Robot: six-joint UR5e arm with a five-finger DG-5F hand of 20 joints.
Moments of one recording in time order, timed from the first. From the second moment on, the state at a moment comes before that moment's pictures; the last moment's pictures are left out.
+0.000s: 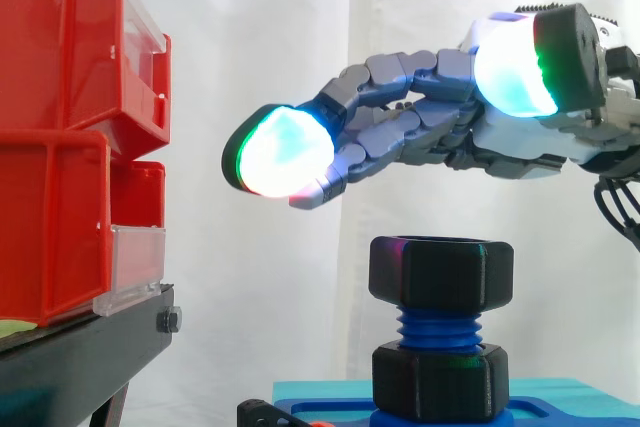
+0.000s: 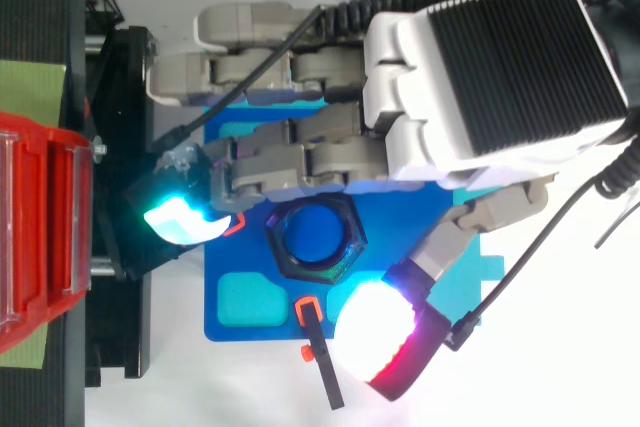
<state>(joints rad) 0.03 -2.23 -1.21 -2.67 -1.86 -1.20</state>
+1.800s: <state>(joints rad) 0.00 -2.23 -1.22 -2.72 -1.86 -1.21</state>
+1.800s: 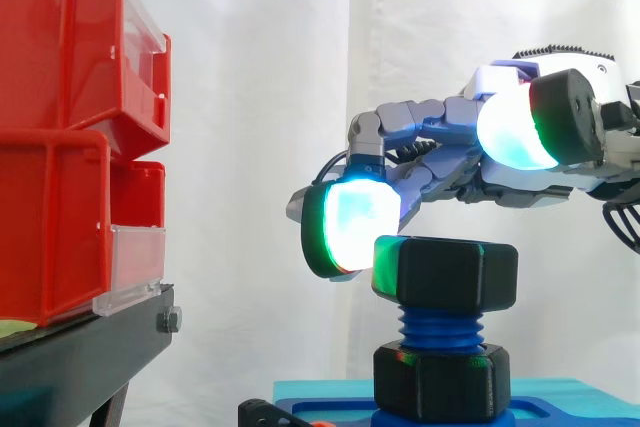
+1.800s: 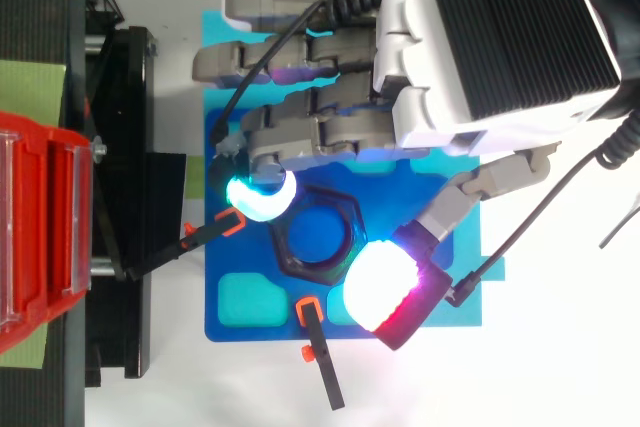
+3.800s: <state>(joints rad) -0.04 -2.23 -1.13 -2.69 -1.96 -1.21</state>
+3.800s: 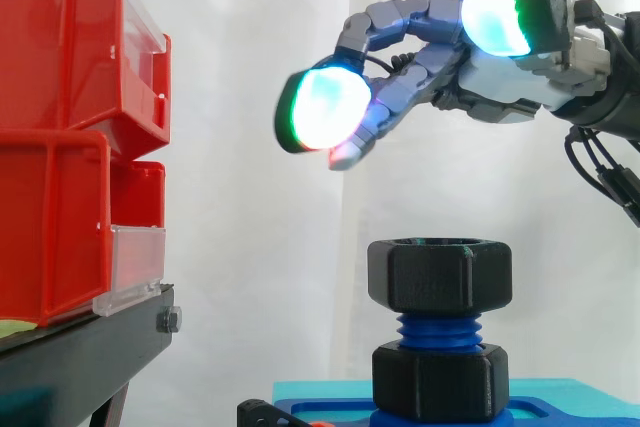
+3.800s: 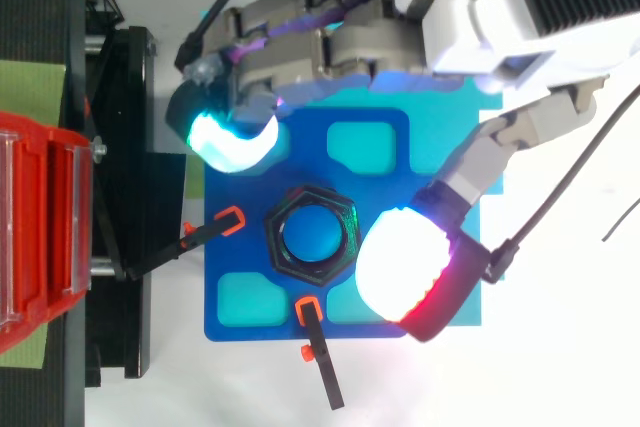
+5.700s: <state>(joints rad) 0.01 -2.23 -1.26 -2.63 -1.92 -1.21</state>
